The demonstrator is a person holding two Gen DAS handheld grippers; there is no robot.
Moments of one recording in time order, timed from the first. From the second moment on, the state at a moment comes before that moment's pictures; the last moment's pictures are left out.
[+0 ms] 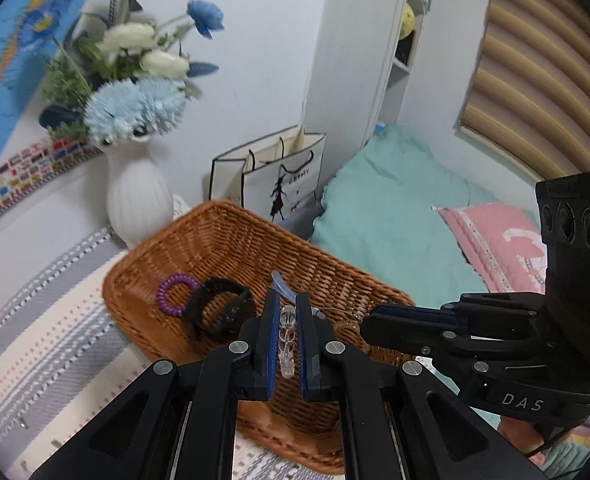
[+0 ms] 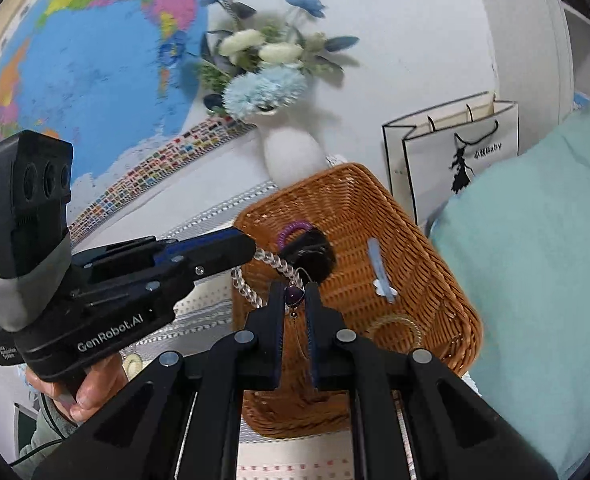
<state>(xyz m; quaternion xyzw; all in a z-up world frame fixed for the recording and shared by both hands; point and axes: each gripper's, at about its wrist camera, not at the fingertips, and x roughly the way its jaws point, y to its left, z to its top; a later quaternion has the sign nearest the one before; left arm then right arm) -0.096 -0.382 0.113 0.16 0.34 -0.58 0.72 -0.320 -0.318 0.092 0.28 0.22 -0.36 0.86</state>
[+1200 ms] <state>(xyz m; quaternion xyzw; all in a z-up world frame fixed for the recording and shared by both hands) -0.053 -0.267 0.112 0.10 0.37 -0.53 0.76 -0.277 -0.289 0.077 0.29 0.27 -0.34 0.85</state>
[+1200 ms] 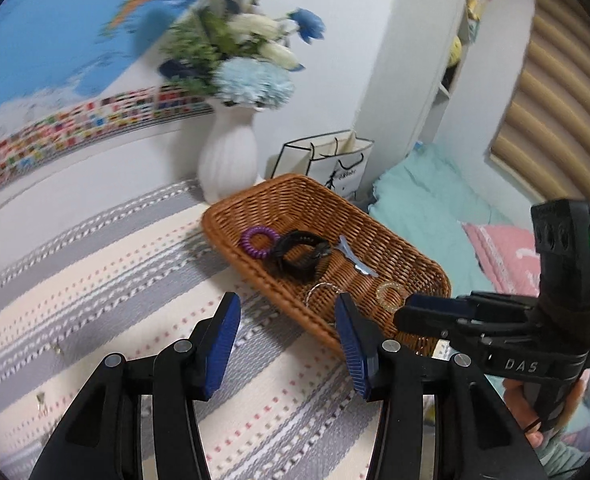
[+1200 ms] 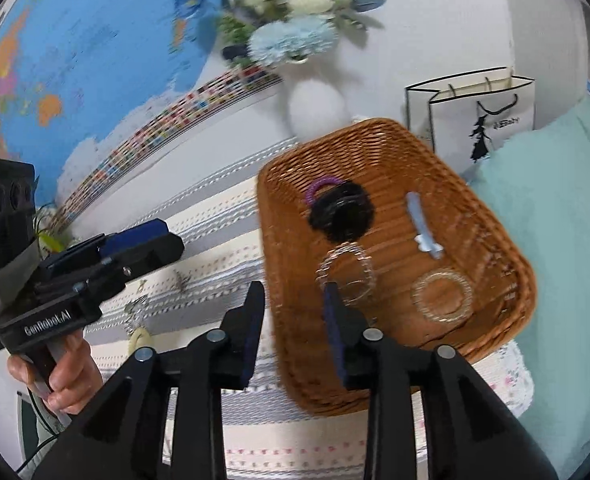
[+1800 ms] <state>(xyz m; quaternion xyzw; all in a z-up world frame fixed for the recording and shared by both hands) -0.021 -0.104 0.103 0.05 0.35 -0.45 0.82 -0.191 -0.223 0.068 0.23 0.31 -0.30 0.87</state>
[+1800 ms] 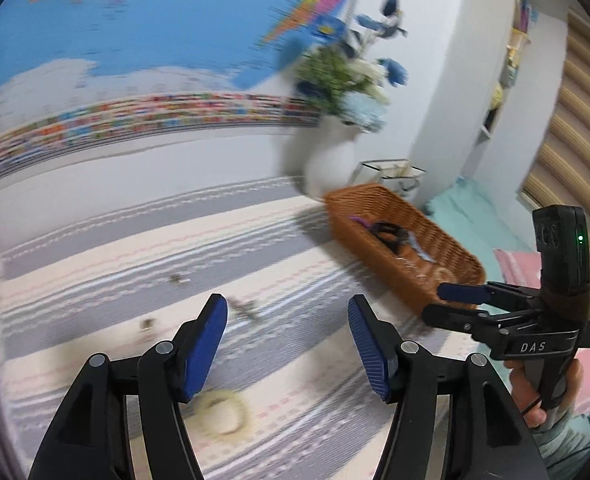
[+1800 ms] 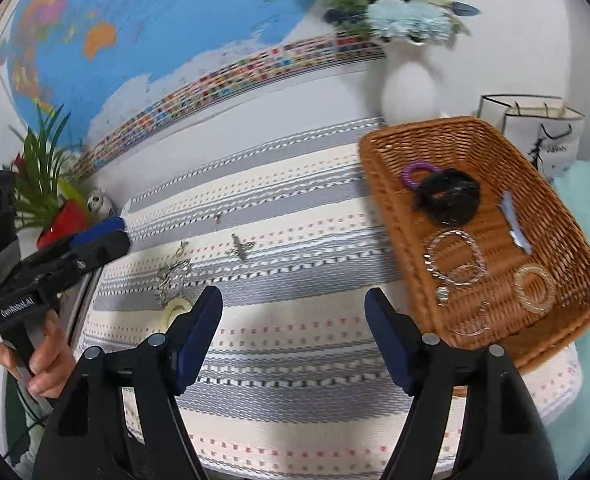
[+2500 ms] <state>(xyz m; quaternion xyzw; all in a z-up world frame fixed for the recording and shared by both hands) 0.053 -0.027 0.050 0.02 0.41 -0.34 0.84 -0.090 -0.207 0.045 0.18 0.37 -0.27 0.87</state>
